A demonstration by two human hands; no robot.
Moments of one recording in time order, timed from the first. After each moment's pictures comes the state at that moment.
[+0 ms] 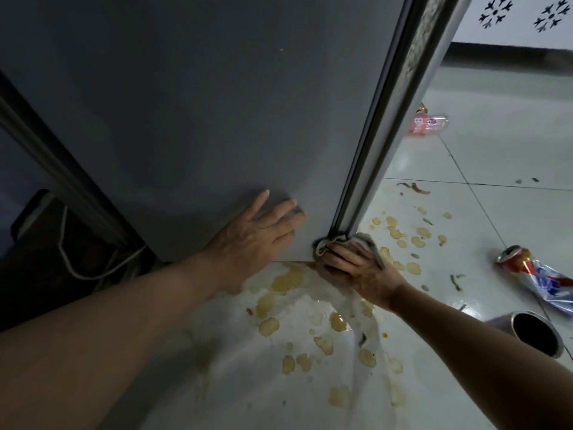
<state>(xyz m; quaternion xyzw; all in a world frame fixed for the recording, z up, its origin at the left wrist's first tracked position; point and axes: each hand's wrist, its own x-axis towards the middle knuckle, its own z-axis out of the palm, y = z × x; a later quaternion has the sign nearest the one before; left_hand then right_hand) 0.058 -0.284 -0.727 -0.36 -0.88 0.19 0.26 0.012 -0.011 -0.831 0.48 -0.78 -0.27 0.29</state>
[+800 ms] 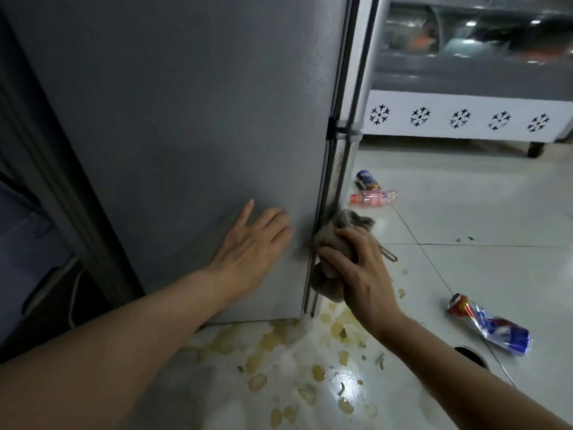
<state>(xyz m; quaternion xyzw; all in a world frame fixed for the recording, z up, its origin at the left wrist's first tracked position) 0.077 -0.255 -0.593 -0.27 -0.89 0.11 0.34 0.072 -0.036 -0.644 0.29 -0.87 0.14 0.36</state>
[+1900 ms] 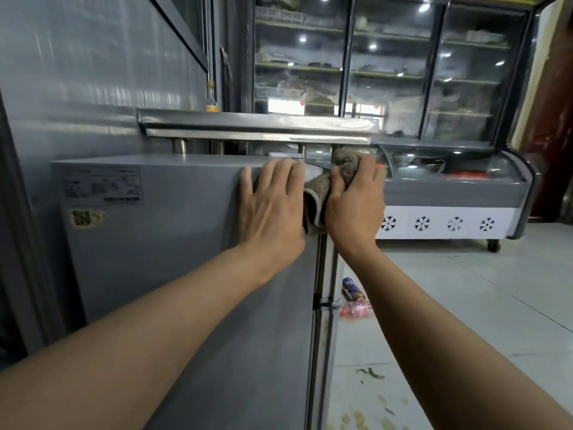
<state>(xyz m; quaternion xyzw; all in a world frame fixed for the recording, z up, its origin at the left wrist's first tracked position) 0.037 -0.222 -0.315 -0.13 -0.88 -0.03 0.45 -0.004 -0.111 -0.310 0.01 -0.76 0.40 0.51</state>
